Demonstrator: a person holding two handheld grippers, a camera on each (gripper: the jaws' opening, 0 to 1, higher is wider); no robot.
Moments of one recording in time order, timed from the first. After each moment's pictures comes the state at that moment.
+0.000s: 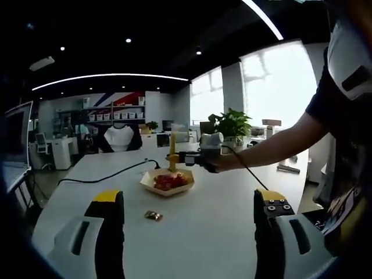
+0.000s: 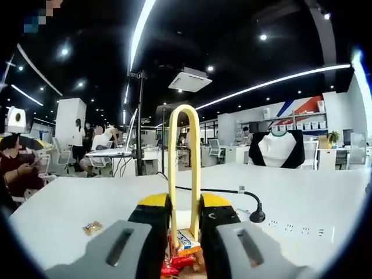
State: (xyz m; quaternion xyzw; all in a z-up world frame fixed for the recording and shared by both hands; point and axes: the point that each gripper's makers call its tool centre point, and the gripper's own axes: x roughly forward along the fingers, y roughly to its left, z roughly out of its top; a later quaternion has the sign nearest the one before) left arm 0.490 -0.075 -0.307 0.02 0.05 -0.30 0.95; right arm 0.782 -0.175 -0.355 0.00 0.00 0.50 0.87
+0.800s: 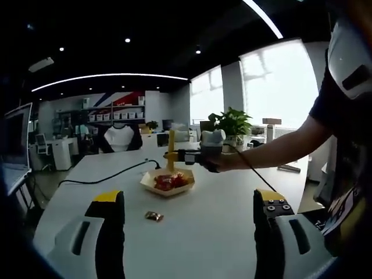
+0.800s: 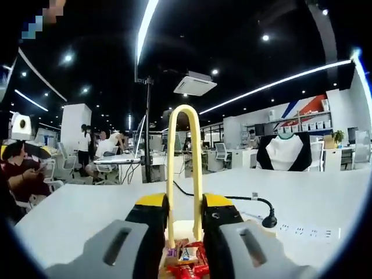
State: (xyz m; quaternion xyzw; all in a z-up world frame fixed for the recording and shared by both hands) left arm 0.492 -0.075 -0.304 0.02 0.05 -0.30 0.95; right arm 0.752 -0.153 -0.329 0.01 -0.02 0.51 0.86
